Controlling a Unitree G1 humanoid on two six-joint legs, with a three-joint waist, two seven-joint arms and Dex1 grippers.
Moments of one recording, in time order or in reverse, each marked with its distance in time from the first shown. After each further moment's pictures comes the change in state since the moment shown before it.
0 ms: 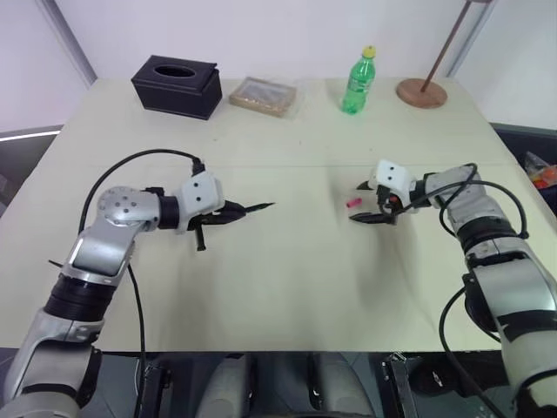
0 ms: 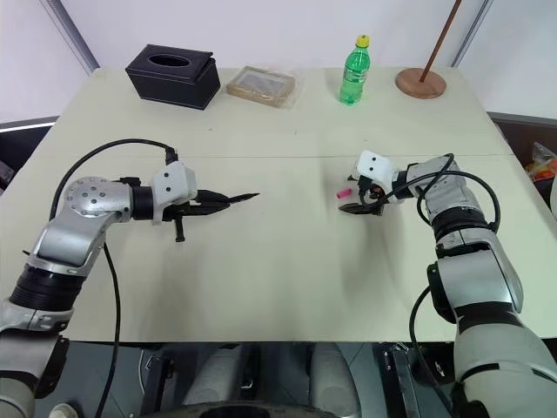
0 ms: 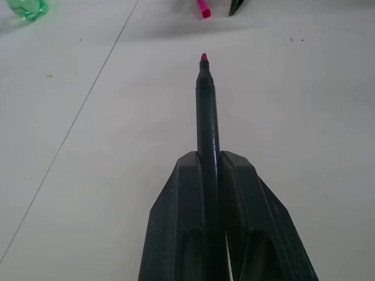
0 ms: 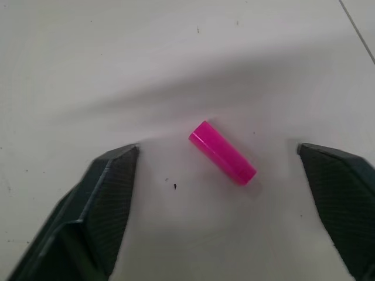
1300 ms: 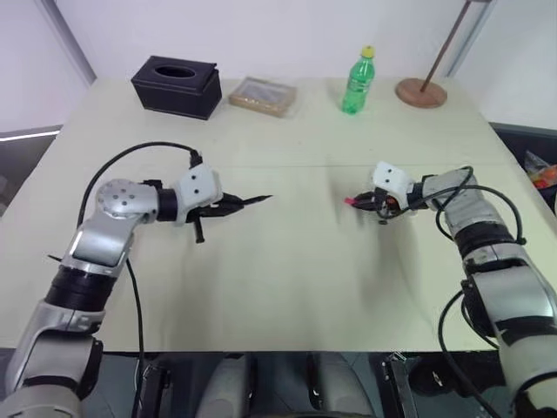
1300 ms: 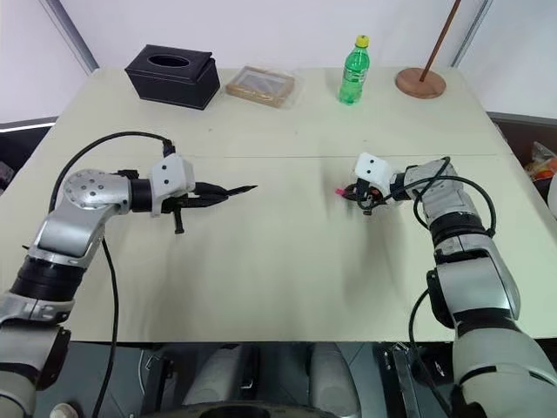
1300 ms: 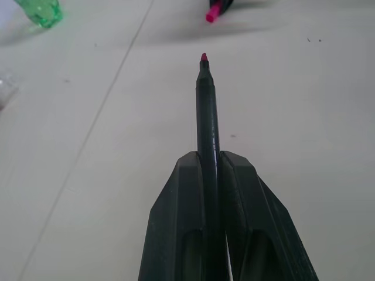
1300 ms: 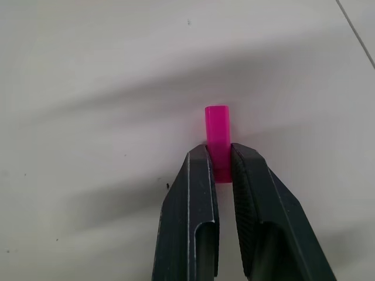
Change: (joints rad) left arm -0.085 -0.010 -0.015 0.125 0.003 -0.092 -0.016; right arm 0.103 -0.016 -0.041 -0.213 -0.036 0.056 -0.030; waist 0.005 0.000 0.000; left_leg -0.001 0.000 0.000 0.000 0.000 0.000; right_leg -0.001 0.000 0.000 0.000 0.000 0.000
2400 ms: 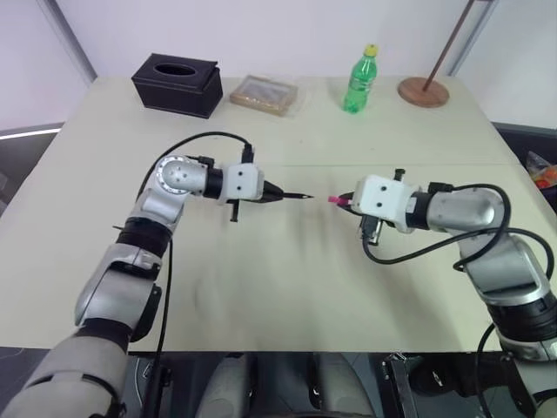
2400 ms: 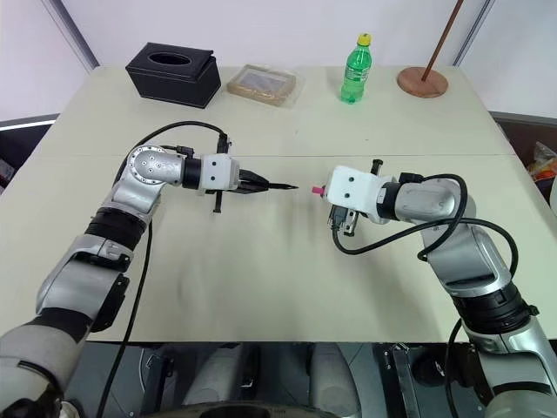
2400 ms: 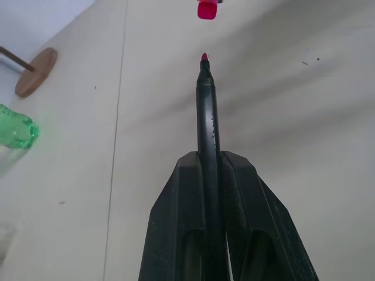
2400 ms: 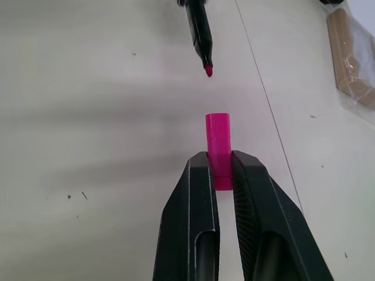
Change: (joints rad) left arm -0.337 -0.252 -0.117 0.646 0.179 -0.664 -0.102; right arm 0.425 -0.129 -0.059 -1.303 0.056 0.659 -0.173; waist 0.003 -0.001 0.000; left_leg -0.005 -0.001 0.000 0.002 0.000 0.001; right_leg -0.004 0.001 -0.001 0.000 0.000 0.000
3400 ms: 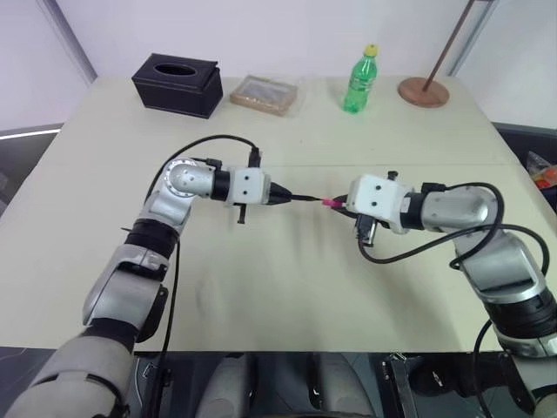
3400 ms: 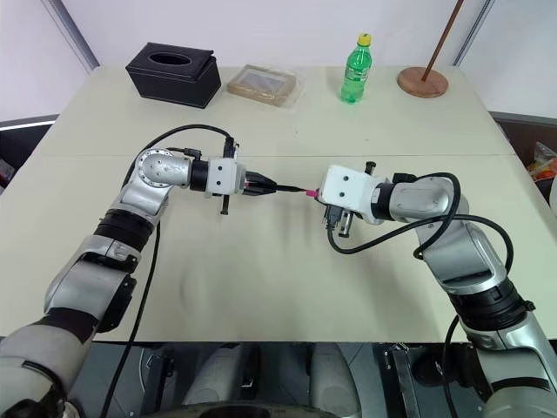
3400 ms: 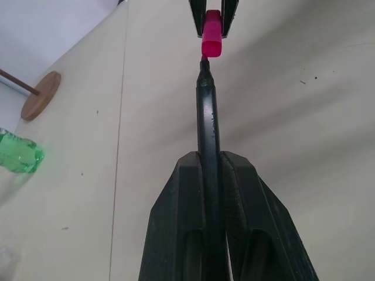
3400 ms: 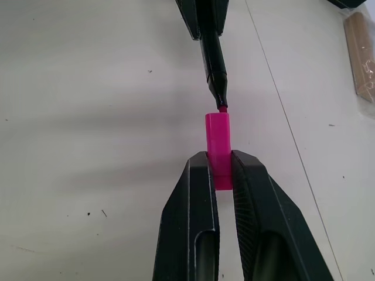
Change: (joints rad) left arm 0.000 -0.035 0.002 0.008 -0.003 -0.052 0.003; right arm -0.028 0.000 0.033 -0.001 0.039 0.041 0.001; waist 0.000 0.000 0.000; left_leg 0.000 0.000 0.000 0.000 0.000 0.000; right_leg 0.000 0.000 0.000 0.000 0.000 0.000
